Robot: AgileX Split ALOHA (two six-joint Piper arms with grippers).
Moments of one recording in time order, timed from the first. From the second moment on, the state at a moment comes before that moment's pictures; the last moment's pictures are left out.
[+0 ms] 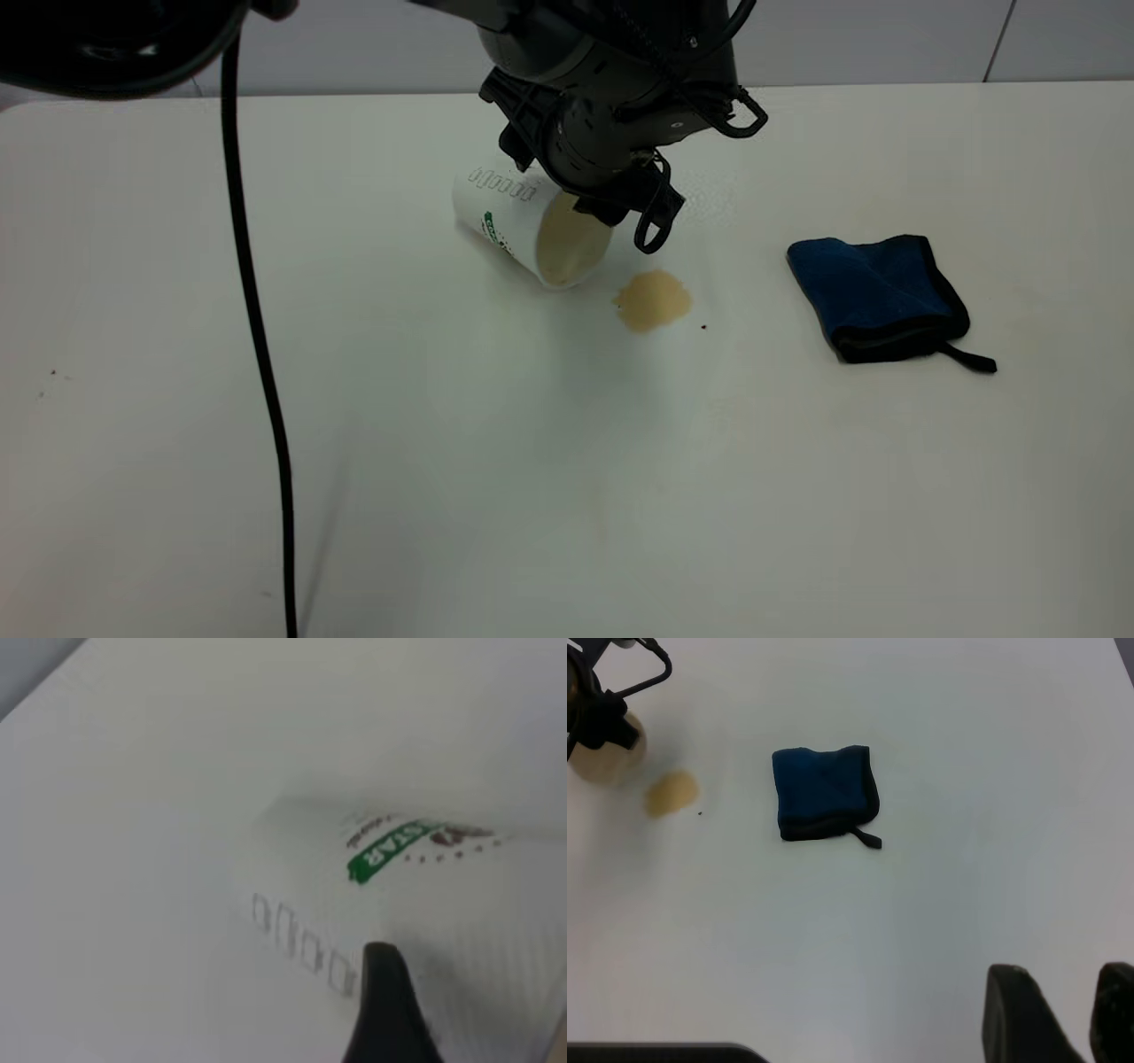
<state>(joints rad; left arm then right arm) -0.78 2.64 -1.97 0.97 0.74 -0.89 0.00 -0.02 -0.47 -0.03 1.11 0.08</state>
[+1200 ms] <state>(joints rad) -0.53 2.39 -1.97 0.37 0.85 -0.29 0.00 -0.02 -0.47 -0.03 1.11 0.08</state>
